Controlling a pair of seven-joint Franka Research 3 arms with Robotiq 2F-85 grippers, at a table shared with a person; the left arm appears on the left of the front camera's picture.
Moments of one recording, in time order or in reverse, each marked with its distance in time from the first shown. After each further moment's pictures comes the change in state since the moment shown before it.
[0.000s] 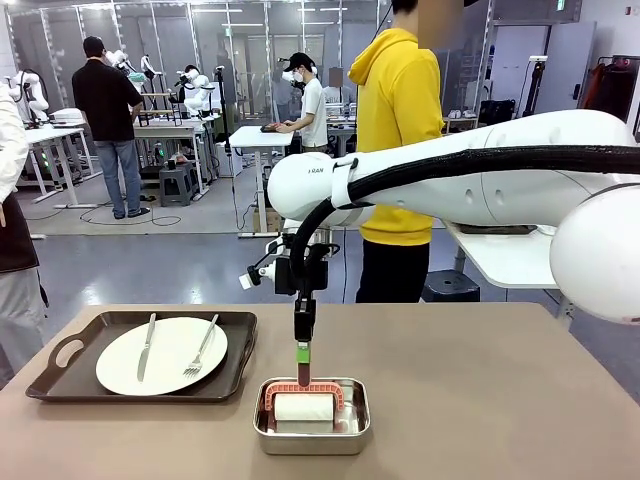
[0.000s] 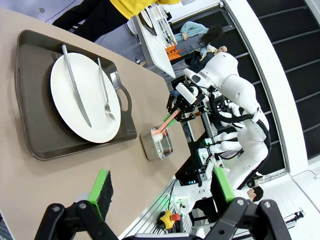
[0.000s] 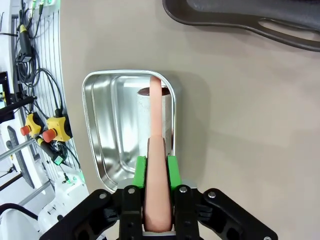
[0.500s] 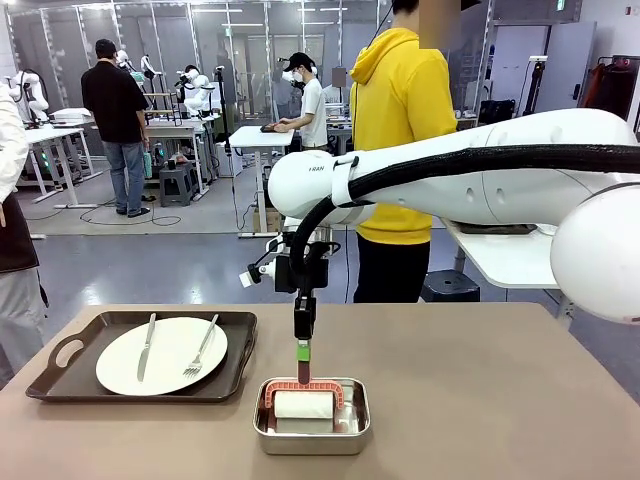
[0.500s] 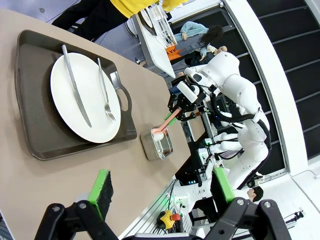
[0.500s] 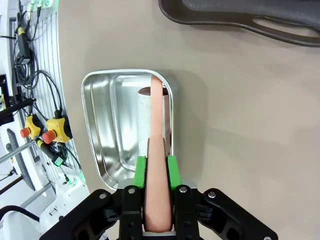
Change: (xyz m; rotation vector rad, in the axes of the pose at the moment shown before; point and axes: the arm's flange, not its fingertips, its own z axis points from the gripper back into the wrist) left arm 0.000 0.000 0.000 0.000 0.000 0.000; right arm -0.001 0.003 0.008 -0.018 0.000 -0.021
